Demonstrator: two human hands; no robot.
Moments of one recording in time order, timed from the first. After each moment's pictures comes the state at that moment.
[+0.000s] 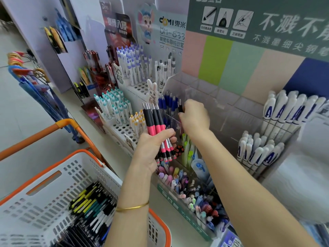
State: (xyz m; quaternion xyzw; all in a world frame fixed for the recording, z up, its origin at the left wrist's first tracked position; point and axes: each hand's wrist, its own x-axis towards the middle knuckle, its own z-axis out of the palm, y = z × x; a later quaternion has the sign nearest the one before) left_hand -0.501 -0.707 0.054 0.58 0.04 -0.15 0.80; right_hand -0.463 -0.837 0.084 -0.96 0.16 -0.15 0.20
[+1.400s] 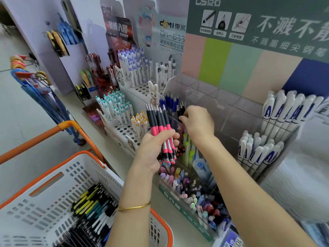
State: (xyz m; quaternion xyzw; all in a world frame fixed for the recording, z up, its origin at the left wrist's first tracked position) left_hand -0.504 -0.705 0.055 0.57 0.02 -0.18 0.80; right_hand -0.470 -0.843 0.070 -0.96 0.14 -0.16 0.18
